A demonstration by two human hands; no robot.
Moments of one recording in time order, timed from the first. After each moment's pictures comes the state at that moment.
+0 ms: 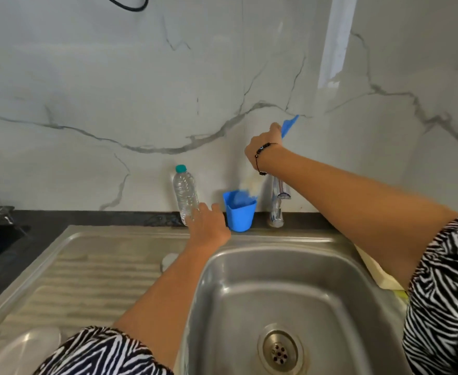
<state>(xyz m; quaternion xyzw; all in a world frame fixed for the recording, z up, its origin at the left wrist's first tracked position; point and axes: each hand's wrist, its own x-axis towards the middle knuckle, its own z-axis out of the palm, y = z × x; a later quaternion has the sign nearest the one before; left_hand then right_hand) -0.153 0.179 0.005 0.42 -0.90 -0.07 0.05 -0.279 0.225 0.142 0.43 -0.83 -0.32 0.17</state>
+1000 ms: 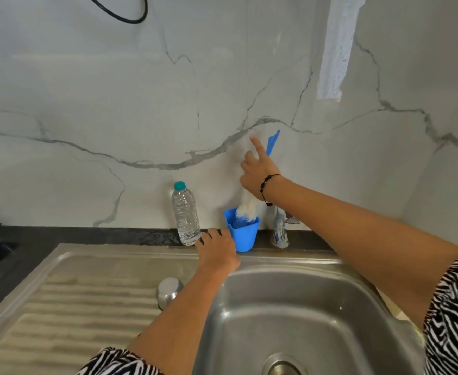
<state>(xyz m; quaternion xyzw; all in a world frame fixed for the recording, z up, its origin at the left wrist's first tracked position) -0.180 0.173 -0.017 0.41 -0.91 -0.04 -0.01 -0.306 0.199 0.105 0.50 -0.71 -0.38 0.32</state>
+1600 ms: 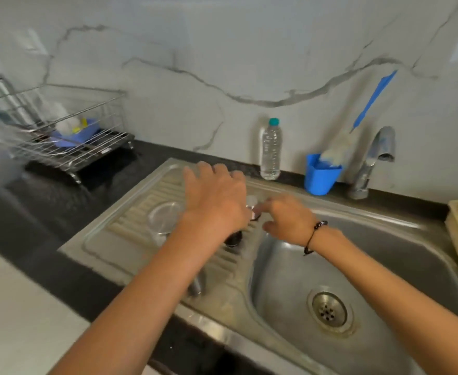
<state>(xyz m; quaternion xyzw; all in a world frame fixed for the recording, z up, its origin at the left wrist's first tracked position) 0.046 0.280 0.112 0.49 -0.86 0.10 -0.06 -0.103 0.291 0.018 0.71 -0.69 0.08 -0.07</state>
